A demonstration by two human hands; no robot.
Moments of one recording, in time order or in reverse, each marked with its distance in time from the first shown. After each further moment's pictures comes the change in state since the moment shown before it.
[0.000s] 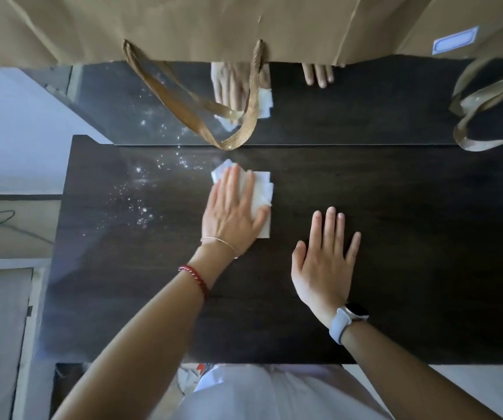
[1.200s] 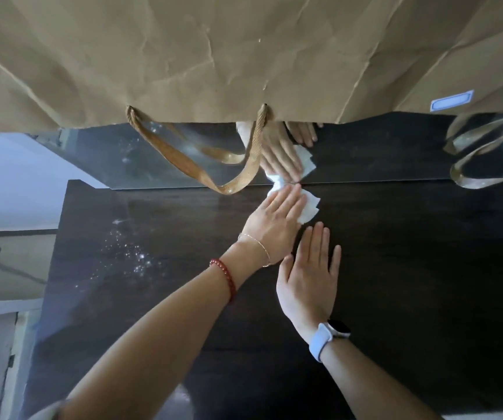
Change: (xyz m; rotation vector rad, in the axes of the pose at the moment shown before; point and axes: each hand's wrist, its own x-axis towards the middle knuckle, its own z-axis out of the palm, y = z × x) left_hand 0.067 0.038 -0.019 0.028 -0.088 0.447; right_hand 0.039 -0.043 0.003 0.013 0.071 0.085
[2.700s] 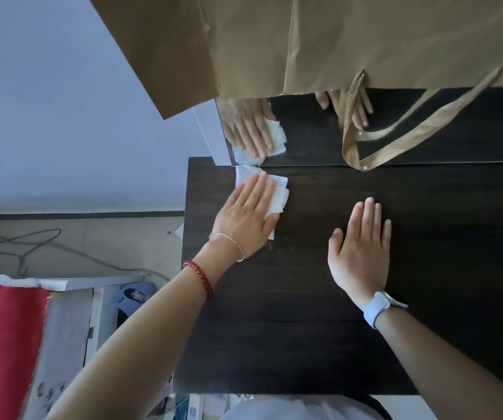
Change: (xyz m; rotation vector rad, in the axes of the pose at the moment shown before) left_hand -0.166 -0.176 0.001 0.009 0.011 -0.278; right_hand -0.024 -0.117 0.015 0.001 0.009 -0.039
